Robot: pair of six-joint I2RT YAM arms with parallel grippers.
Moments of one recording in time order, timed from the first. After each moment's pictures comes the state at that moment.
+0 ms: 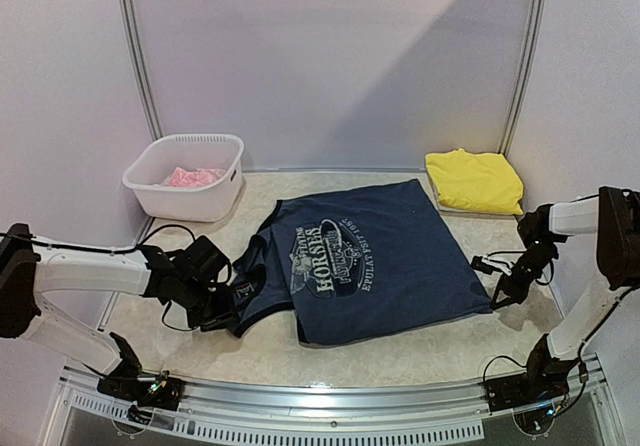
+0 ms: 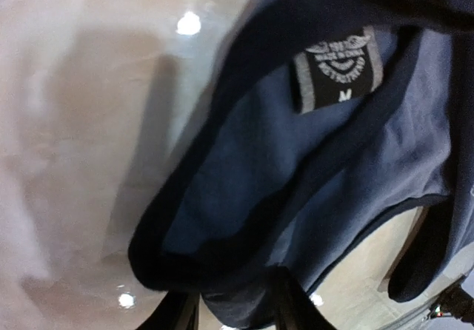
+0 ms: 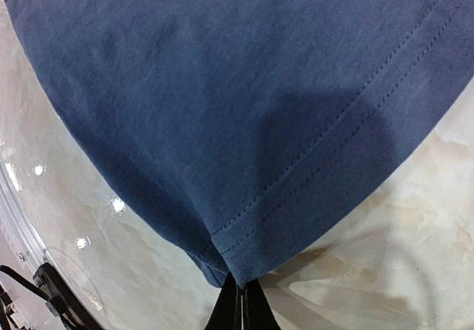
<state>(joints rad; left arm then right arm) -0.73 1.32 0.57 -0.50 0.06 -1.08 -0.15 1.64 0.84 -0.96 -0.33 -1.02</state>
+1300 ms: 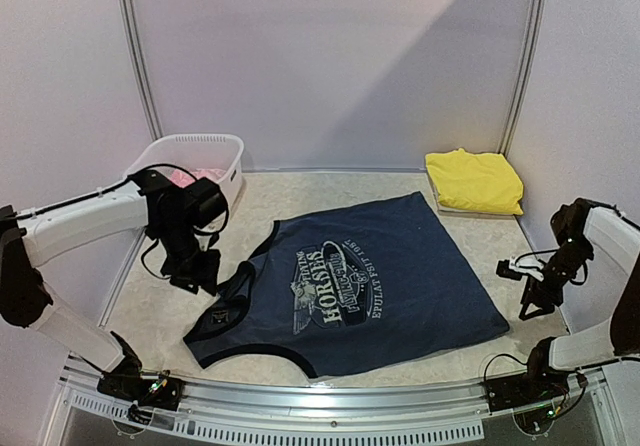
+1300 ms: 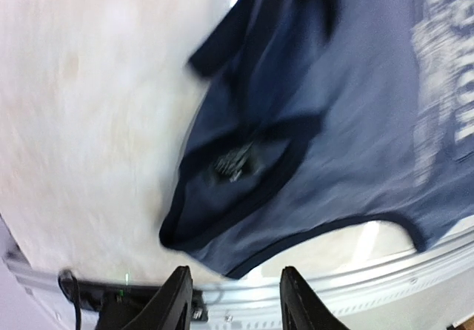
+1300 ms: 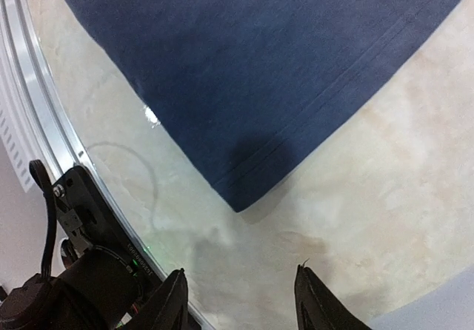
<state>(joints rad) -0.64 1.42 1.11 -1.22 0.02 -0.58 -0.27 1.23 0.82 -1.30 -0.23 -1.28</state>
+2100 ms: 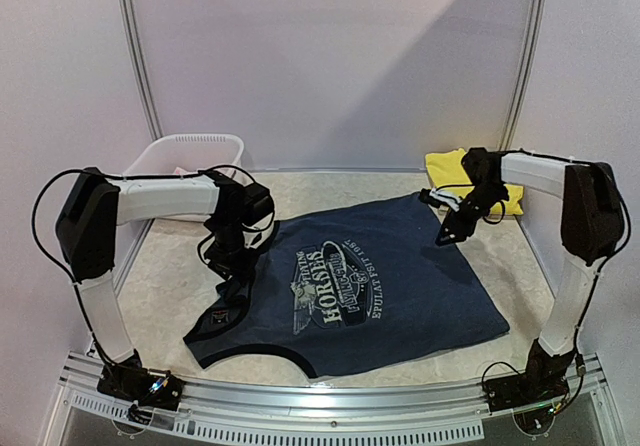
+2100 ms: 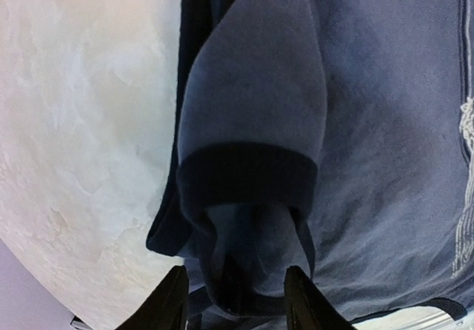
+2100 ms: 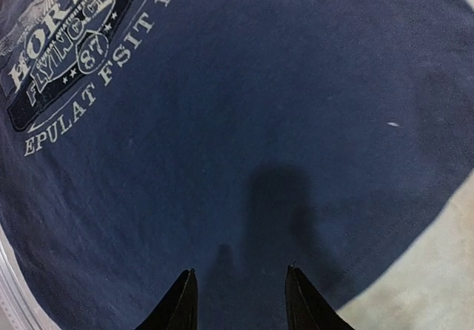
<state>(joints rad) -0.66 1.88 1.35 -1.10 -0.11 -0.33 0.18 1.90 1.44 -0.93 -0.44 -0.78</state>
